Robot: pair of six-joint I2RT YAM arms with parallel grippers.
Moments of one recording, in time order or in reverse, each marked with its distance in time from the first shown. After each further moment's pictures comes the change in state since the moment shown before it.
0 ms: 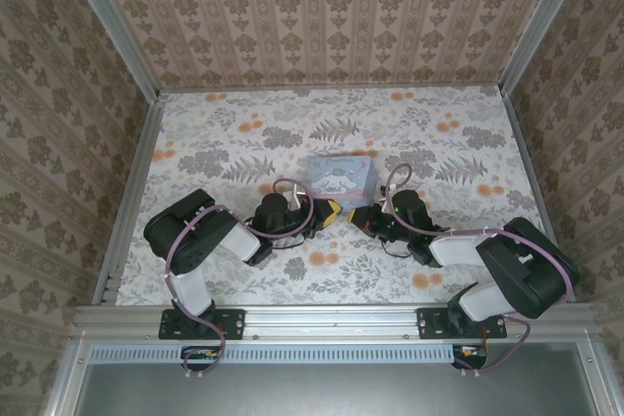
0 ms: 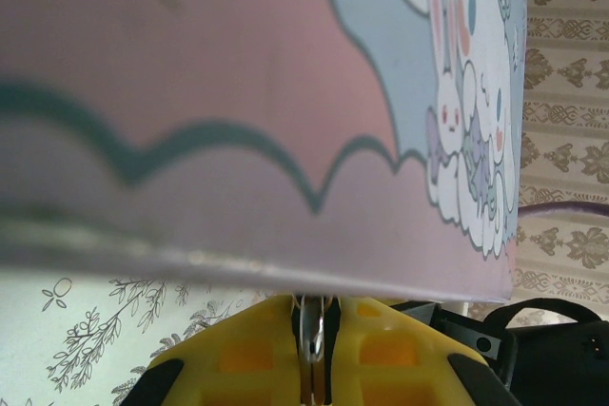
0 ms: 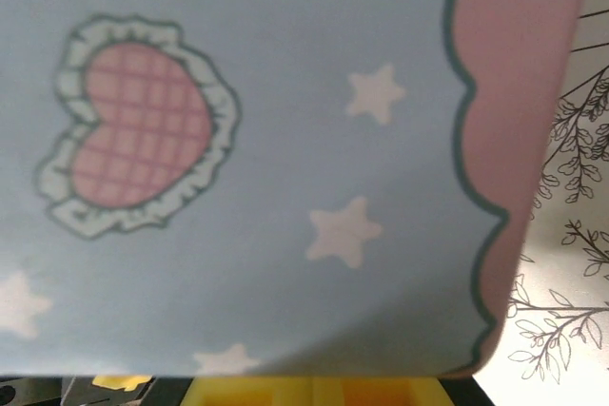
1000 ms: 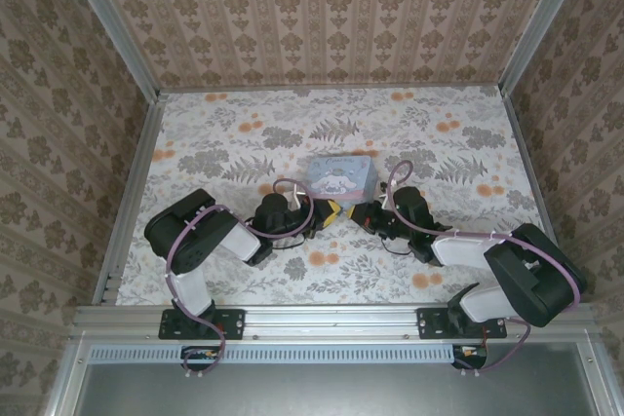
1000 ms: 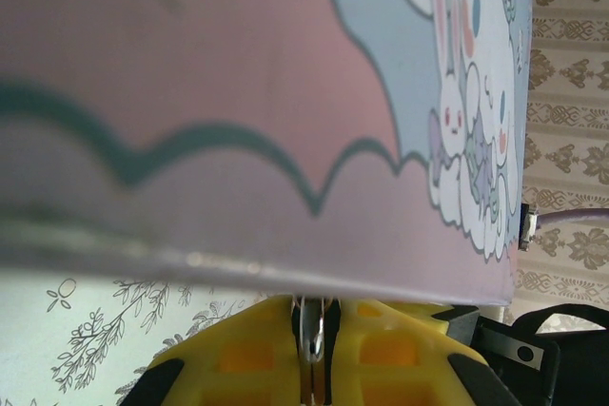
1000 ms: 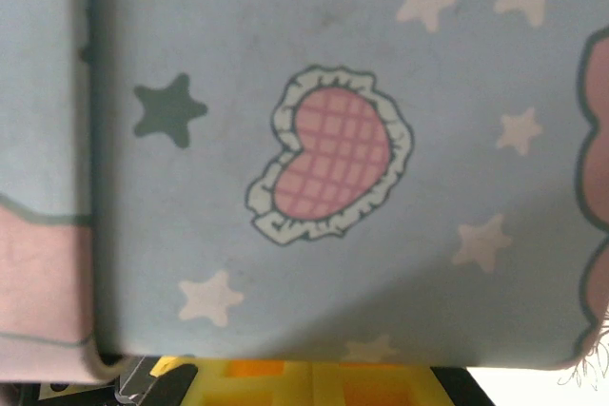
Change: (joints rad) left arm 0.000 0.005 0.000 0.002 0.000 0.001; right arm 0.000 -0.048 0.023 -0.049 0.000 -0.016
